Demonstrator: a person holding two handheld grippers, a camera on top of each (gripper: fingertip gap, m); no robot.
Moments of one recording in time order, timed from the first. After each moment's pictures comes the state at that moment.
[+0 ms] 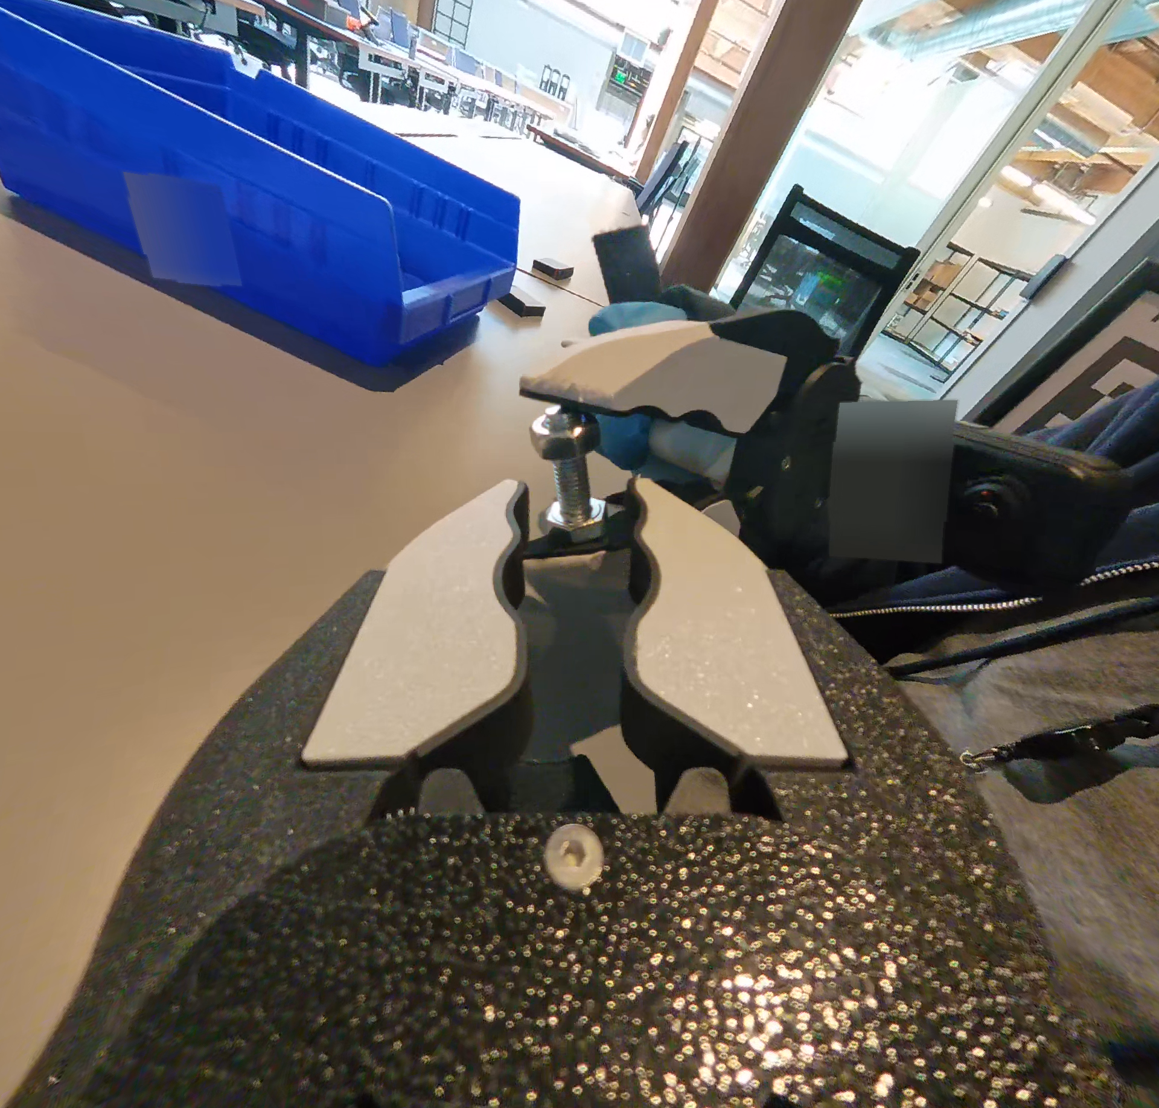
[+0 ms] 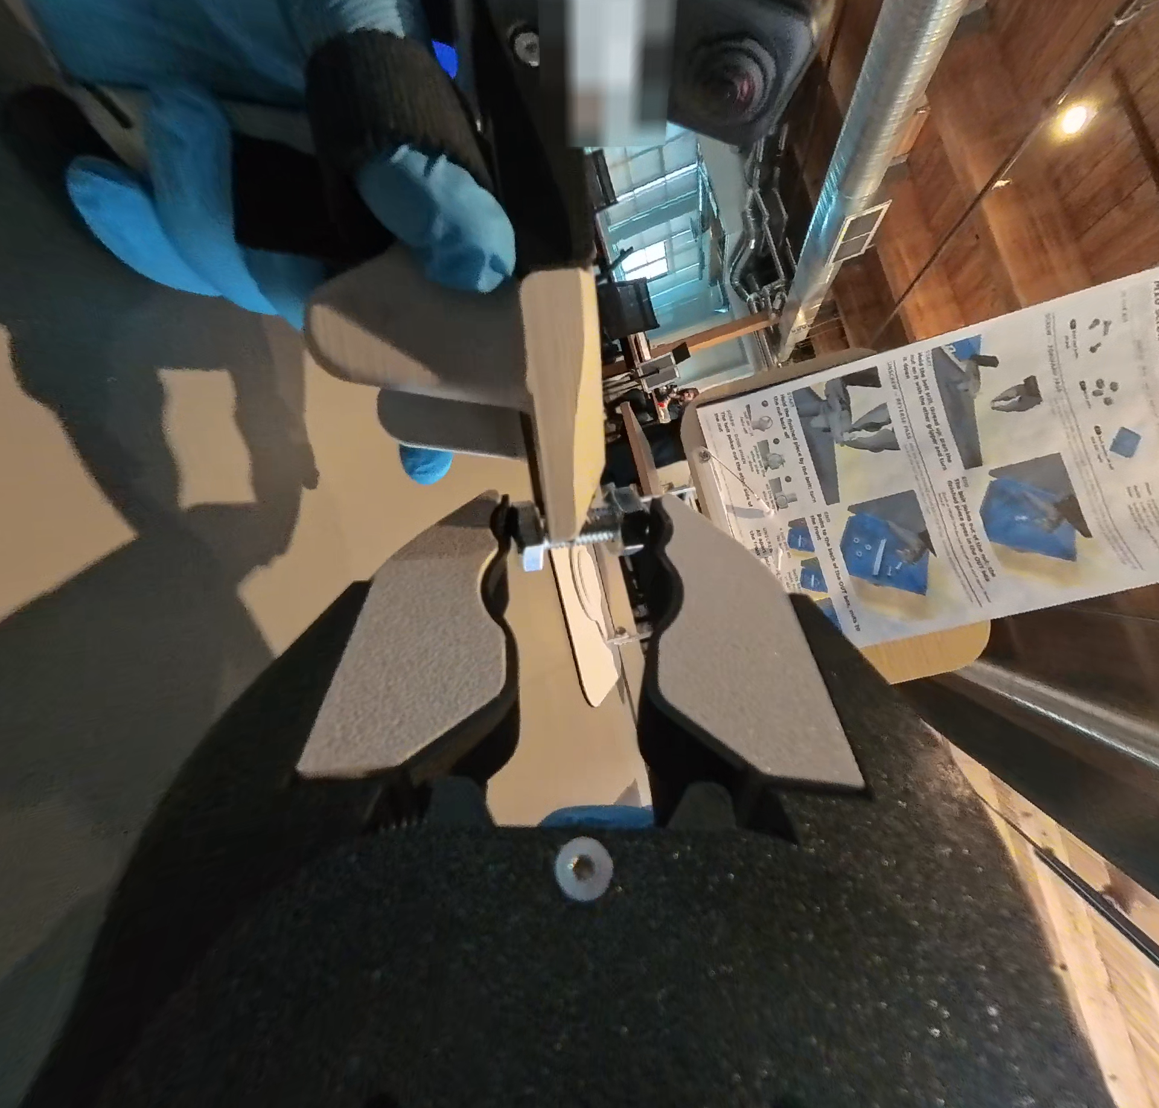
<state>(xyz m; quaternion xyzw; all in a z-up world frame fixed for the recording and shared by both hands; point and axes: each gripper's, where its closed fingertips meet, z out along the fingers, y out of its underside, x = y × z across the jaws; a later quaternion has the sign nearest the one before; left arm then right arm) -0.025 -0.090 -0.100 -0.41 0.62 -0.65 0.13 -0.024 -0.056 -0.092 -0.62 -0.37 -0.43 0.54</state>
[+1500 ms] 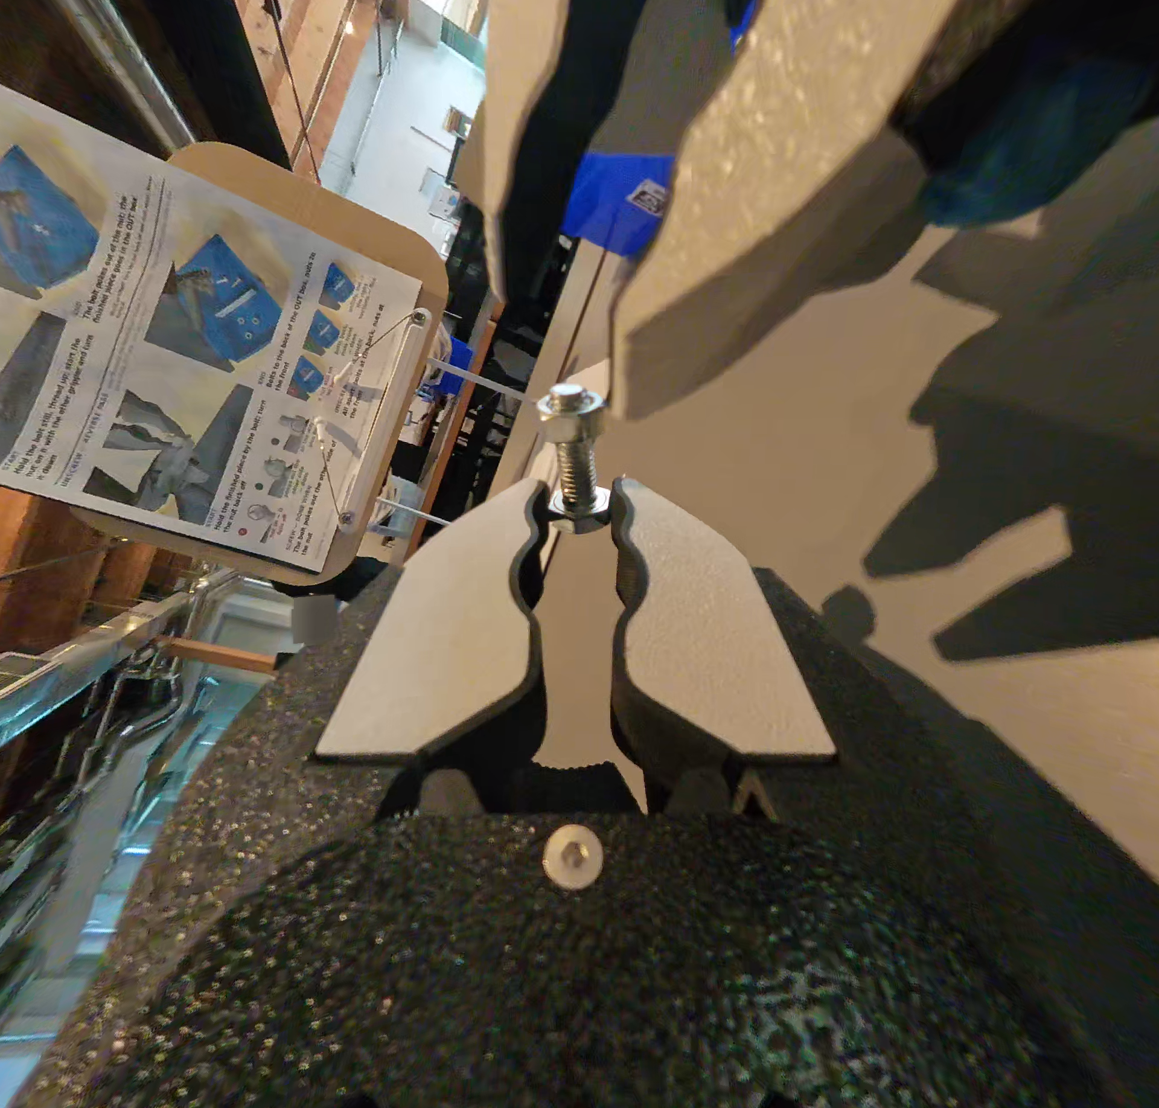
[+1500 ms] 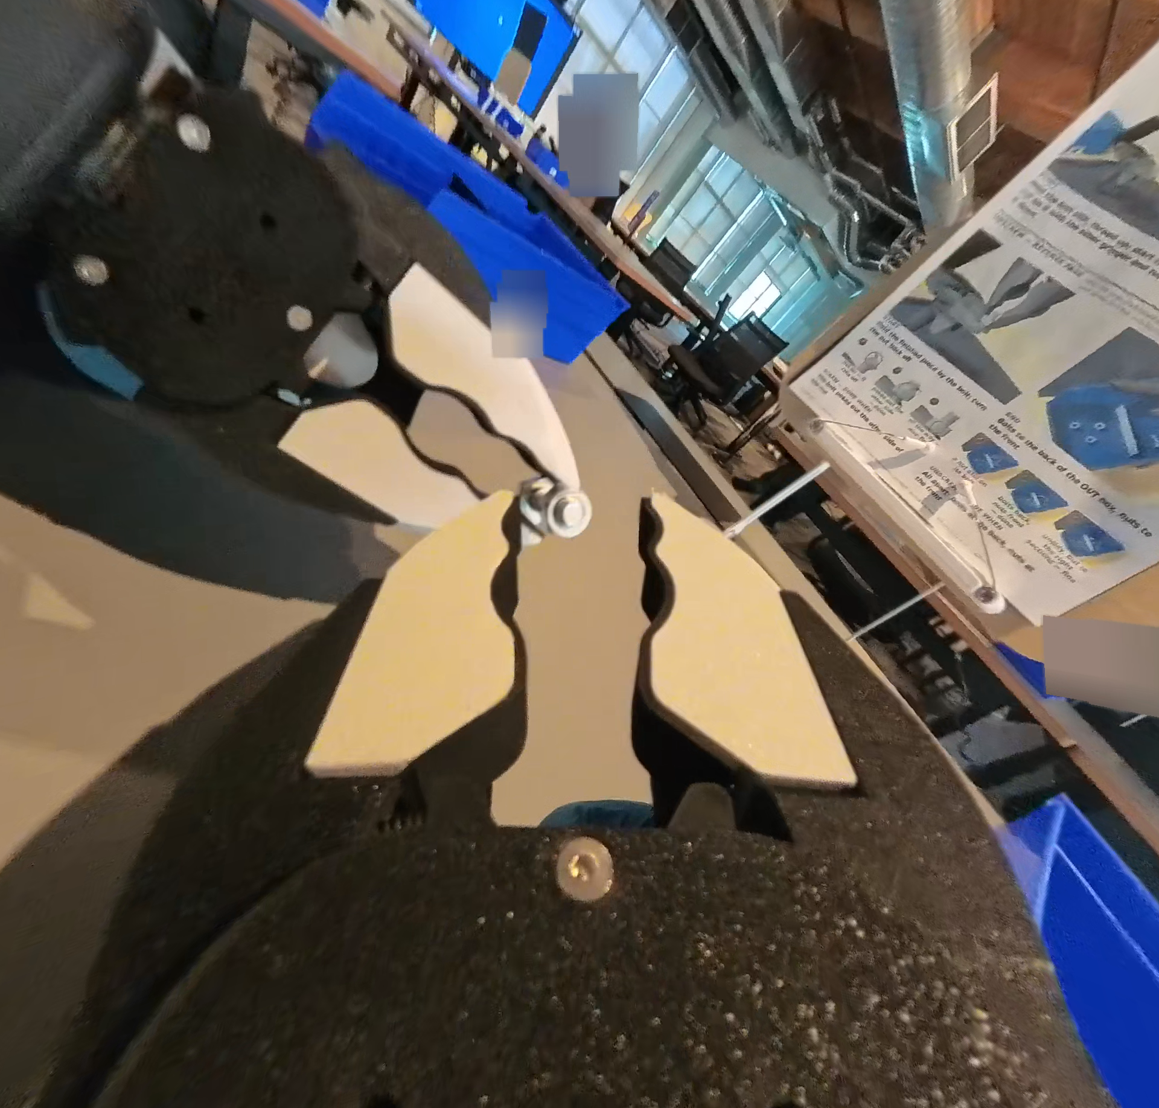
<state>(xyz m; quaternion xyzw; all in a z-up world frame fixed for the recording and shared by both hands) 0.003 -0.032 -0.111 -0.25 0.71 -0.10 0.65 -0.009 -0.068 -0.078 -0.68 -0.27 -0.20 0.66</state>
